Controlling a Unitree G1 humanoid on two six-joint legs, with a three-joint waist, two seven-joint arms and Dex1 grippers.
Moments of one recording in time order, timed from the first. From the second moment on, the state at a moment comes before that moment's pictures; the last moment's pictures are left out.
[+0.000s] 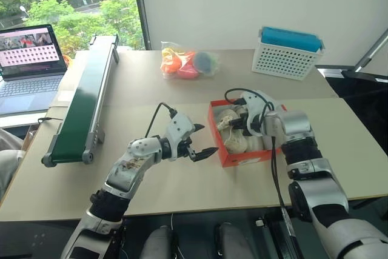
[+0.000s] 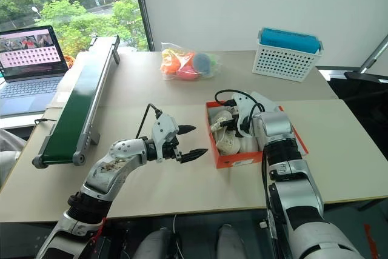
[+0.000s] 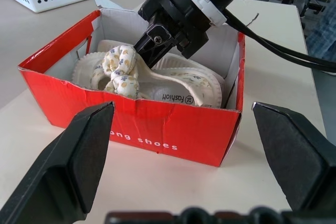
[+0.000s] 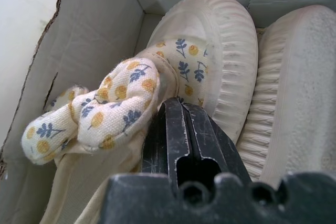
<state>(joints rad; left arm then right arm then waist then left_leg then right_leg) -0.43 0.35 -0.25 -0.14 -0.26 0.46 -0.77 -0.90 -0.35 0.07 0.51 0.18 1.03 0.48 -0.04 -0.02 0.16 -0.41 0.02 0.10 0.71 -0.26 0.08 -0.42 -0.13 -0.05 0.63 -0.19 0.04</state>
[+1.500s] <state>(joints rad) -0.50 0.38 -0.29 -0.08 -0.27 0.37 -0.96 -0.03 -0.70 -0.45 -0.61 0.66 1.61 0.24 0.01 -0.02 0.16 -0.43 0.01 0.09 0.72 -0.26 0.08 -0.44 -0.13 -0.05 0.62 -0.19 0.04</state>
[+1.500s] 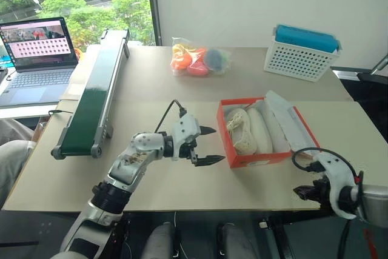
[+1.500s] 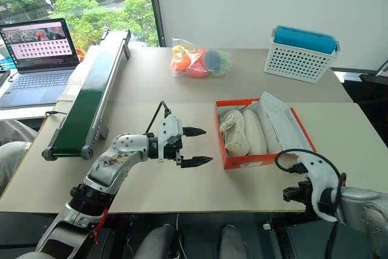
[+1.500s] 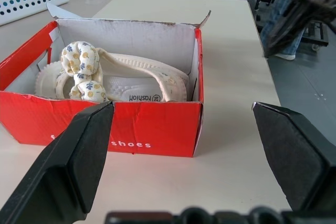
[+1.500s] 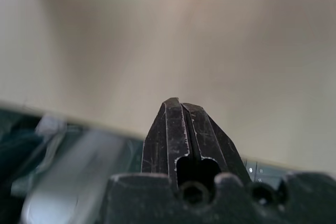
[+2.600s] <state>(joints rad) -0.53 0.37 -0.26 -0.08 -0.28 0.39 -0.91 -0.85 0.00 -1.33 -0.08 0.17 1.32 -0.39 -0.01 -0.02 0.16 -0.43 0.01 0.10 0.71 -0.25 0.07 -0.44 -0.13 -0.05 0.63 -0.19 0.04</state>
